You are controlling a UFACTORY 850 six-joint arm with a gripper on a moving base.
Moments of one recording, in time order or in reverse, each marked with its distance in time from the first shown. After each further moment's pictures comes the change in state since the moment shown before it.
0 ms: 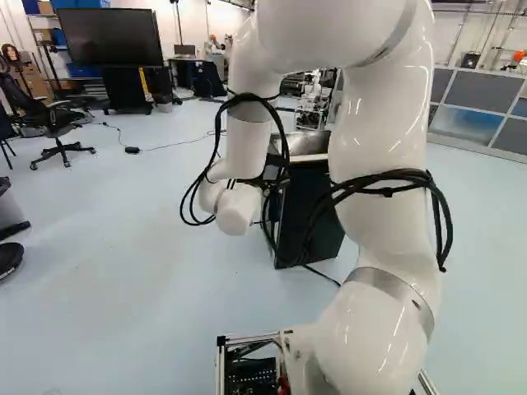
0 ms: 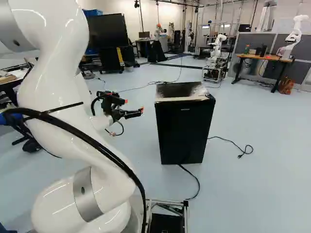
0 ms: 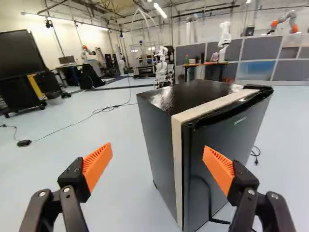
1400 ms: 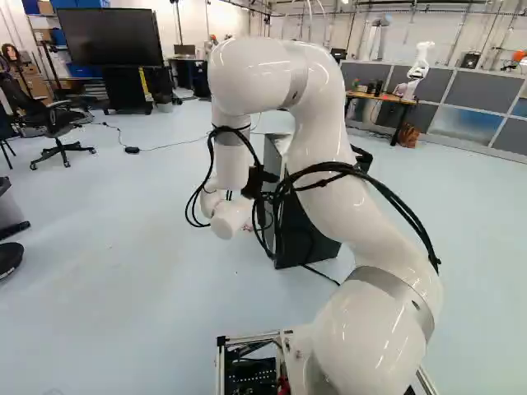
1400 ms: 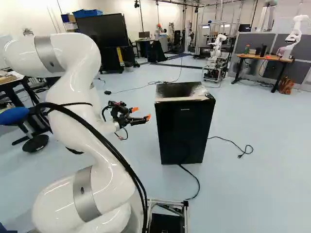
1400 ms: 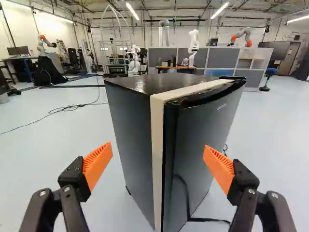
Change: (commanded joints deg) arm -3.2 -19.4 -12.9 6.2 3.6 0.0
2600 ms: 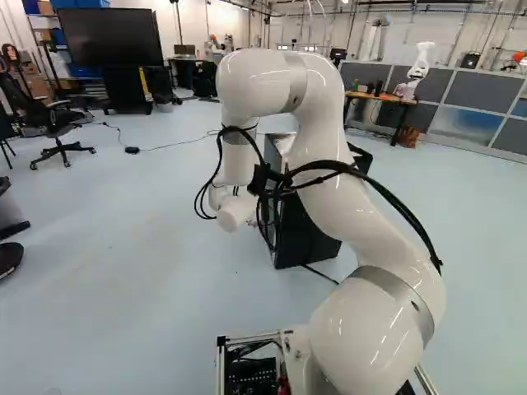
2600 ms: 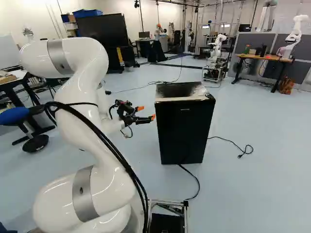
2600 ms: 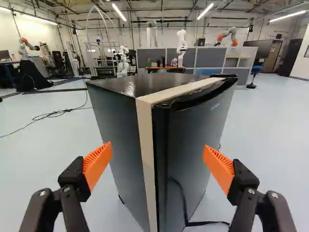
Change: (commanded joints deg) arm -4.7 -1.8 -3.1 0.0 0.0 0.0
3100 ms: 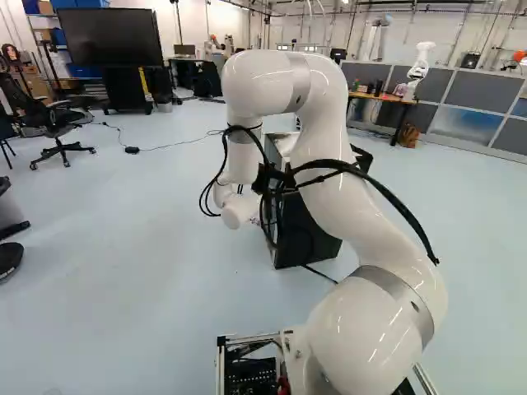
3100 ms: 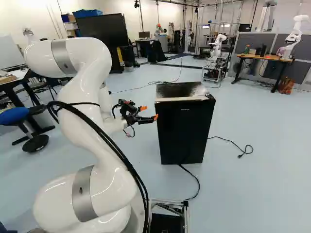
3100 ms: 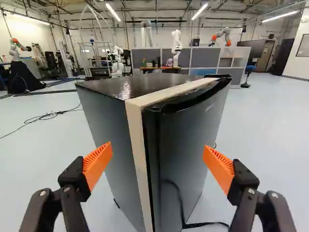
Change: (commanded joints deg) arm -2.0 -0.3 -0.5 0.0 0.0 0.0
